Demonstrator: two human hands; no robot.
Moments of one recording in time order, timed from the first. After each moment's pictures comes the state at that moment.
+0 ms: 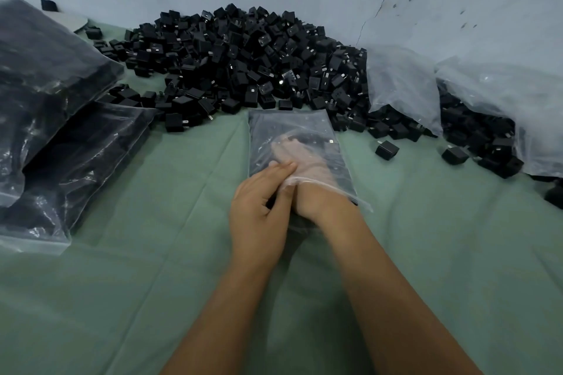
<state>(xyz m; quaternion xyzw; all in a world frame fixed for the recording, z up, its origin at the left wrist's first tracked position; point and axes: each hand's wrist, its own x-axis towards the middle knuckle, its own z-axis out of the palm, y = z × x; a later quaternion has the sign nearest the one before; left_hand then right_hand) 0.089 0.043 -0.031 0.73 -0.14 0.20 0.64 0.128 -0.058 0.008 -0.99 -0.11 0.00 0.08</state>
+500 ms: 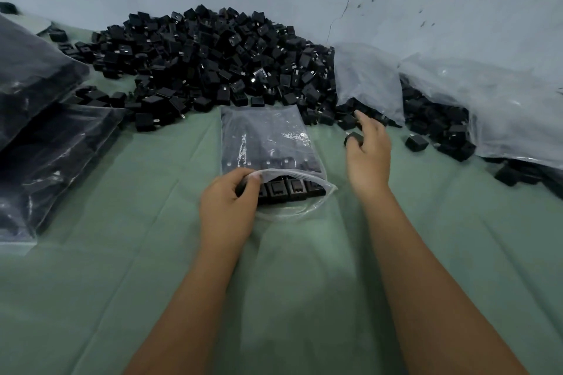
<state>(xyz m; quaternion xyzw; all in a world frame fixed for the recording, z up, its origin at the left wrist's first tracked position) 0.089 0.046 -0.033 0.78 -0.06 0.10 0.62 0.112 -0.182 -0.011 -0.86 0.20 -0.33 0.34</state>
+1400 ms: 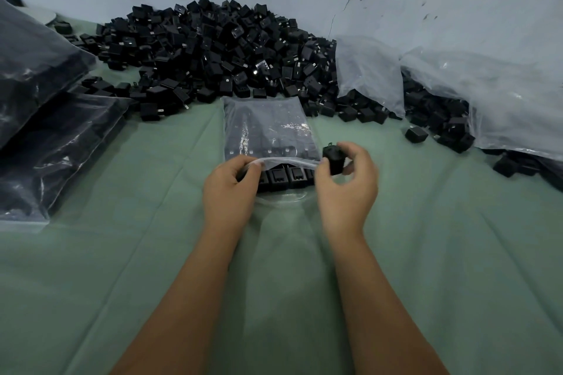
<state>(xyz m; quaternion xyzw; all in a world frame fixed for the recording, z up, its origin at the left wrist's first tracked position) 0.085 0.045 -0.029 0.76 -0.05 0.08 0.64 0.046 -0.095 -0.023 -0.74 0.18 -0.47 0.45</state>
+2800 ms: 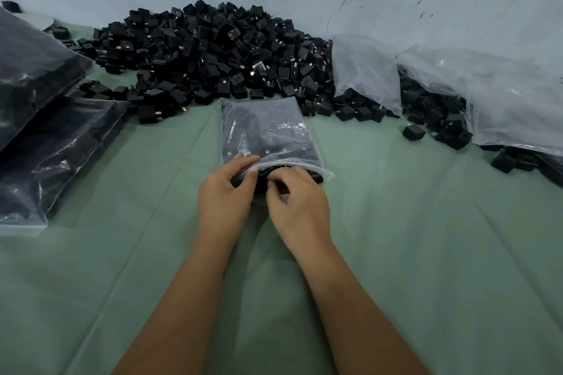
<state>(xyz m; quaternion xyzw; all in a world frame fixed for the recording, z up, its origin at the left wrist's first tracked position) 0.082 0.050 -0.028 0.77 -0.06 0.08 0.63 0.039 -0.054 -0.030 -0.89 0.06 -0.29 0.35</state>
